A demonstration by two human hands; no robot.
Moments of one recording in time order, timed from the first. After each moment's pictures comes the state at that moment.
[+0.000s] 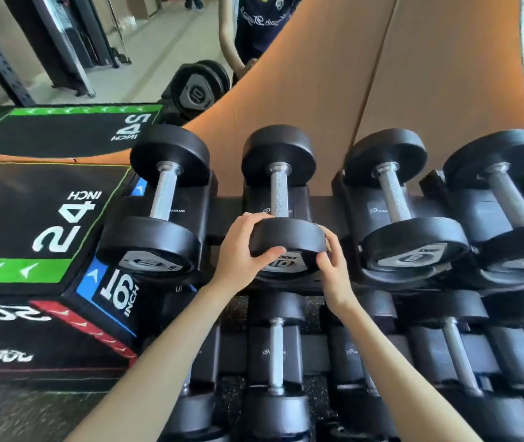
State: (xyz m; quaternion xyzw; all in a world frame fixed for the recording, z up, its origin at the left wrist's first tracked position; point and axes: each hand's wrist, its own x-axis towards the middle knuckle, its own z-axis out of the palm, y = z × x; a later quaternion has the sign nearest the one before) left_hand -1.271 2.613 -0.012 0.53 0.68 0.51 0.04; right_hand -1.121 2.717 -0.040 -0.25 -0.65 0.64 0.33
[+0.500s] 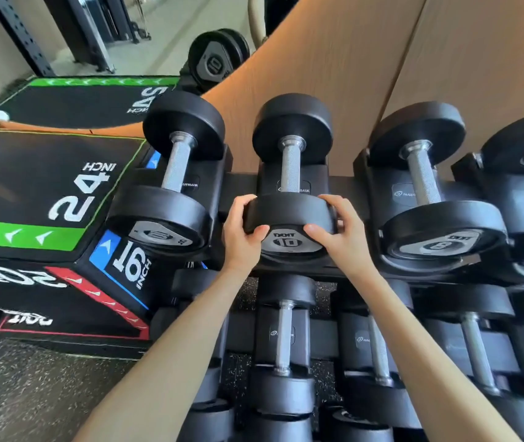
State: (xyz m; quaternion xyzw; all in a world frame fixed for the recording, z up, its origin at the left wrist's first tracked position) left_hand -1.271 2.610 -0.036 0.38 0.68 0.62 0.00; right_hand -1.138 2.725 -0.011 -0.24 -0.77 0.49 0.34
